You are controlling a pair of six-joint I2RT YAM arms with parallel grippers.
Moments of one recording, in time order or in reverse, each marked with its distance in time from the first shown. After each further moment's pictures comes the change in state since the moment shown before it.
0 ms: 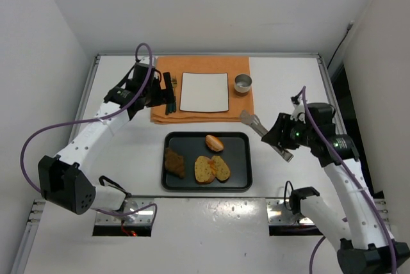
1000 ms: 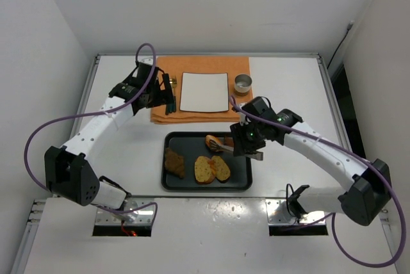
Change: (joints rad) left arm 0.008 0.072 0.035 -0.065 -0.079 -0.042; right arm 0.502 0.448 0.104 0.023 0.175 -0.103
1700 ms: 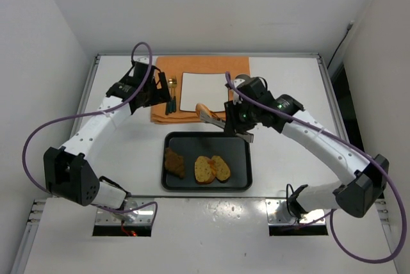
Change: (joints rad) left arm 0.026 -0.003 0.000 0.000 -0.003 0.003; right arm 0.031 0.082 0.251 0.016 0.063 0.021
